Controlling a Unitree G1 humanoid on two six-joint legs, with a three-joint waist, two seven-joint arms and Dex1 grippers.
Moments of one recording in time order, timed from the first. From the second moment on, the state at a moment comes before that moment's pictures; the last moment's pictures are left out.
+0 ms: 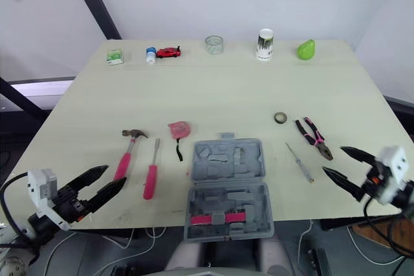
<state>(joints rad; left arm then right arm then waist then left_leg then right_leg) 0.37 0.58 0.52 -0.27 -0.70 0.33 -0.98 0.08 -0.74 -0.36 -0.04 0.48 0.18 1.08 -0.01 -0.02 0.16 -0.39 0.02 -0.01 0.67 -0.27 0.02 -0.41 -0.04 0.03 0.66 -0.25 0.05</state>
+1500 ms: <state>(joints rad) 0.20 0.57 0.42 -0.40 -0.88 0.34 -1.06 -1.21 -0.34 0.34 1.35 -0.28 0.22 0.80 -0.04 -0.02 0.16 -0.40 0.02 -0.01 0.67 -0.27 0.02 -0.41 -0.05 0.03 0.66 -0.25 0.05</state>
